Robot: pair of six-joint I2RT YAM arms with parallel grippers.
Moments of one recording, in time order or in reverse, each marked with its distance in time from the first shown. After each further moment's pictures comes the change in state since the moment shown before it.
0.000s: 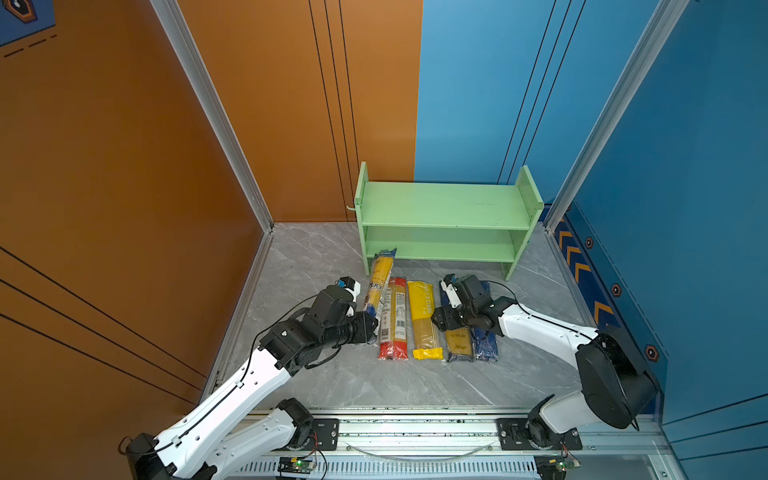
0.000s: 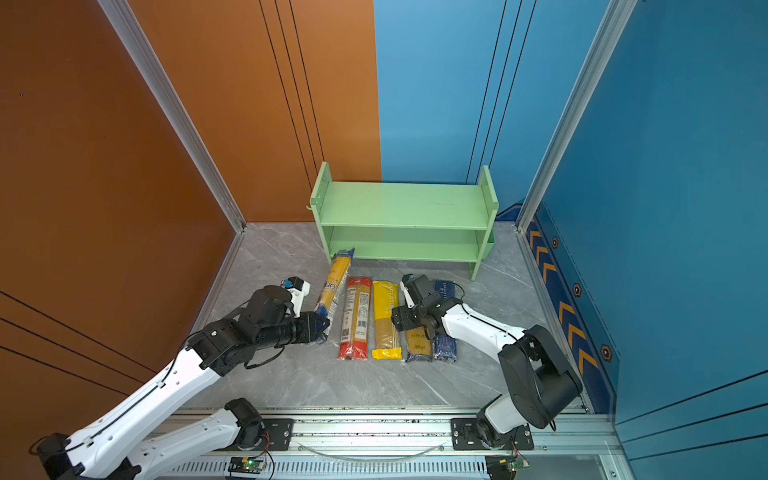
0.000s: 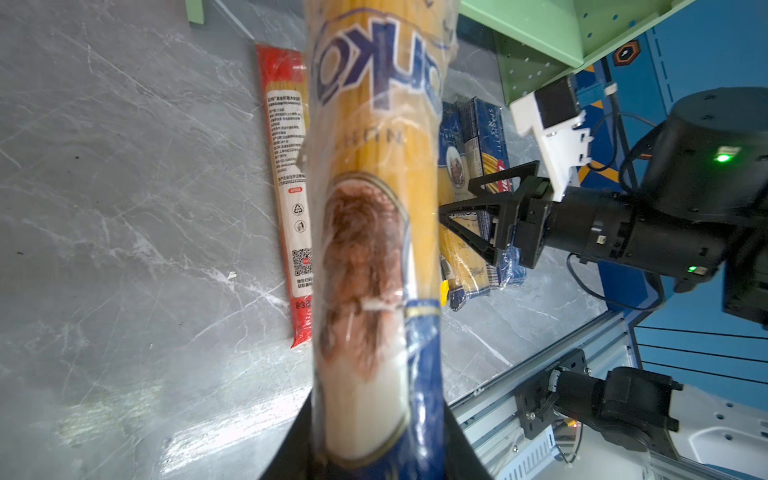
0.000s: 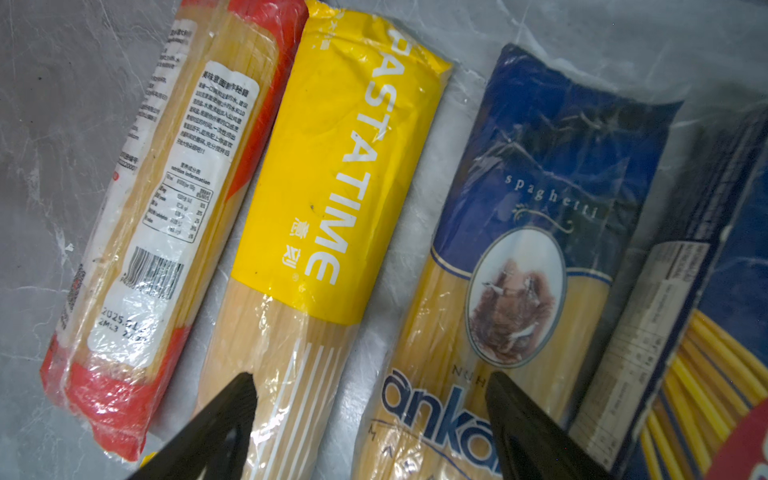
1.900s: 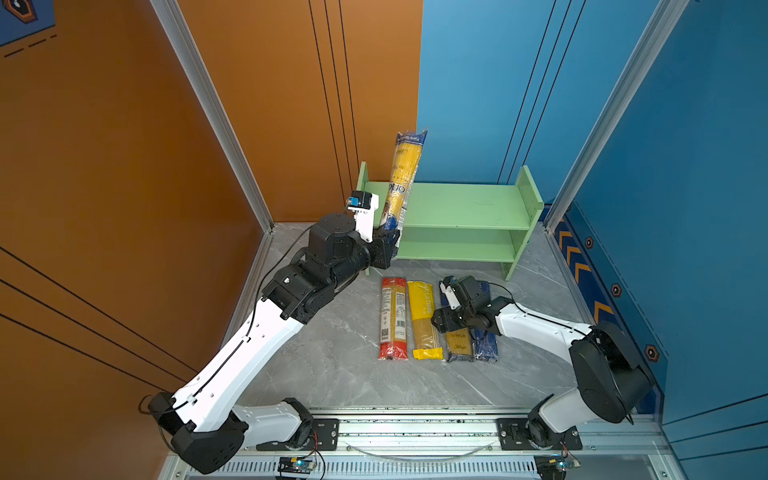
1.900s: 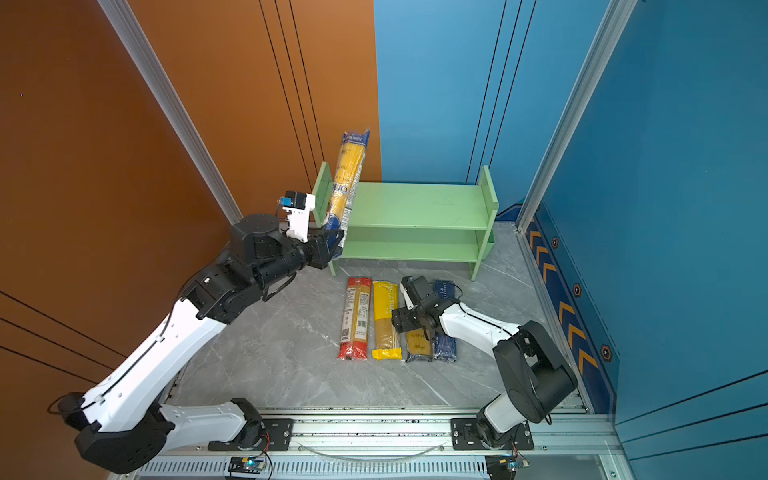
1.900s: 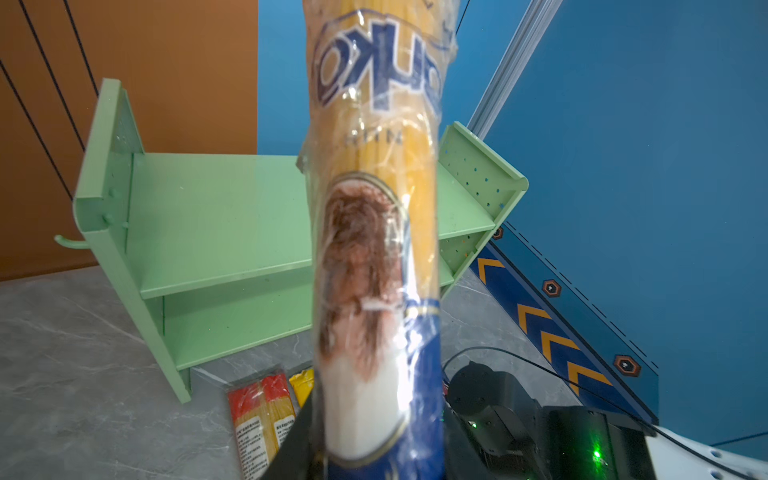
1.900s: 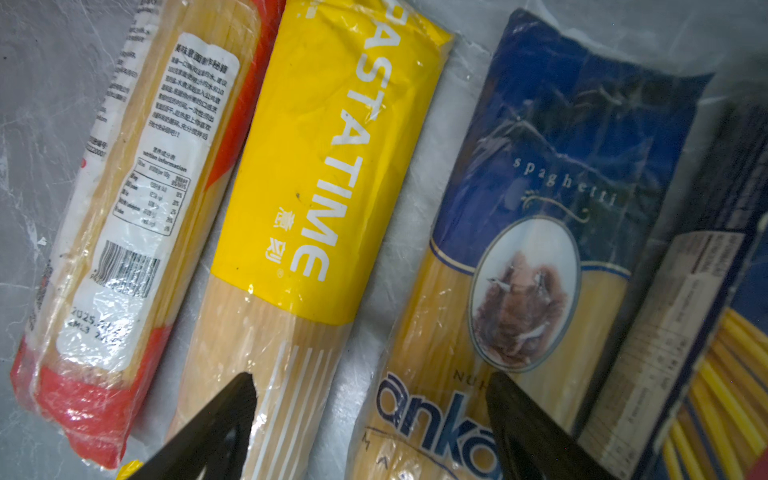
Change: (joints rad) left arm 0.010 0.348 0.628 0.230 -0.164 0.367; right arm 0.000 0.032 0.000 0.000 0.000 0.000
